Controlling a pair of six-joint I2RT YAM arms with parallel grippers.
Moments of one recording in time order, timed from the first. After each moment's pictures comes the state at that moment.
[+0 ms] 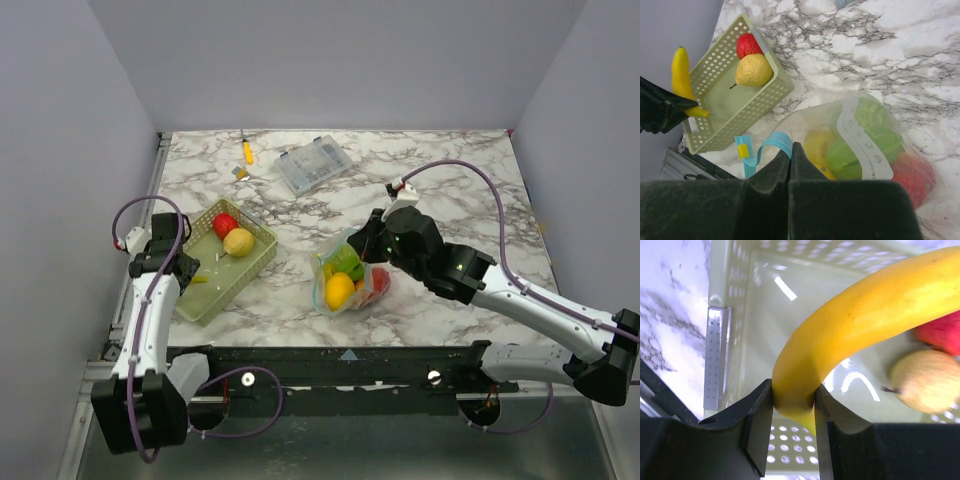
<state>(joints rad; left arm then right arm) 0.14 1.07 0.76 -0.85 -0.35 -0.90 0.97 1.13 1.04 -0.36 0.34 0.71</state>
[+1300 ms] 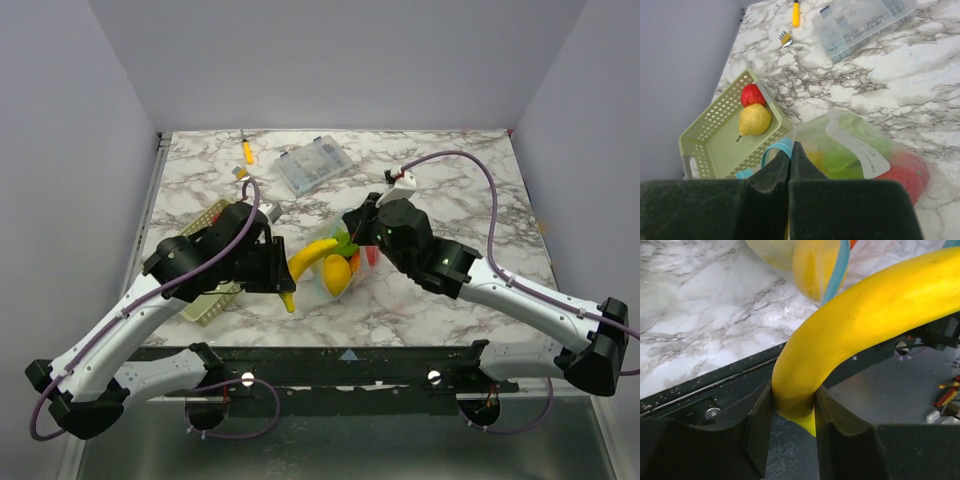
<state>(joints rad) -0.76 0.97 1.24 -1.13 0.16 -0.70 0.97 1.21 1.08 -0.19 0.48 0.66</state>
